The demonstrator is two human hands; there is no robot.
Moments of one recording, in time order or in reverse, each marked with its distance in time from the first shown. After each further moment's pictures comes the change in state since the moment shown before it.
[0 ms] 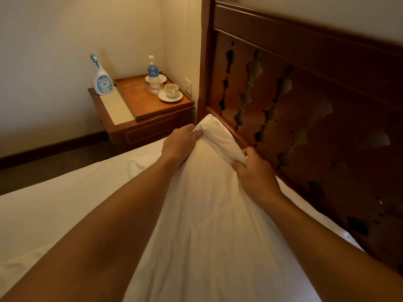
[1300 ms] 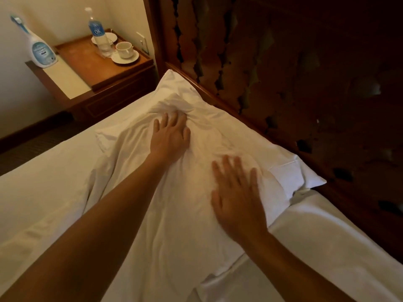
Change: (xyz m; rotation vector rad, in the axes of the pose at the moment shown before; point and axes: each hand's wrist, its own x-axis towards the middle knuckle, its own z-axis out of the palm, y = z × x) left_hand -0.095 0.007 0.073 0.409 -0.196 0.233; right_hand -0.184 0.083 0.032 -0.480 -0.010 -0.134
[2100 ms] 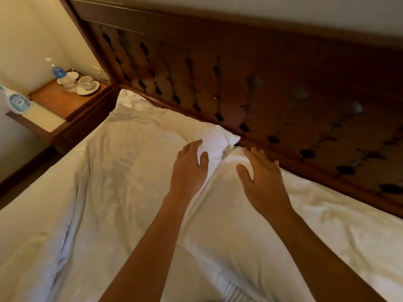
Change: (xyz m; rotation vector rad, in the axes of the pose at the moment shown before) left_hand -0.241 0.252 -0.070 -0.475 -0.028 0.082; right_hand -0.203 0.106 -0.152 0.411 0.123 0.449
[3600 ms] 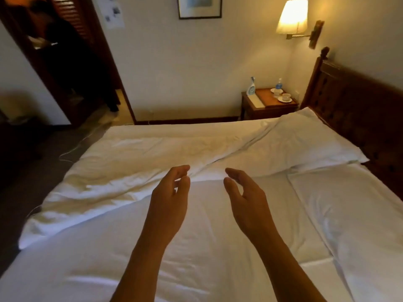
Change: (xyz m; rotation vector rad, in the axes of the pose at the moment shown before) left_hand -0.921 0.231 -0.235 -0.202 0.865 -0.501; right_hand -0.756 -0.135 -0.214 0.496 -0.546 -0.667
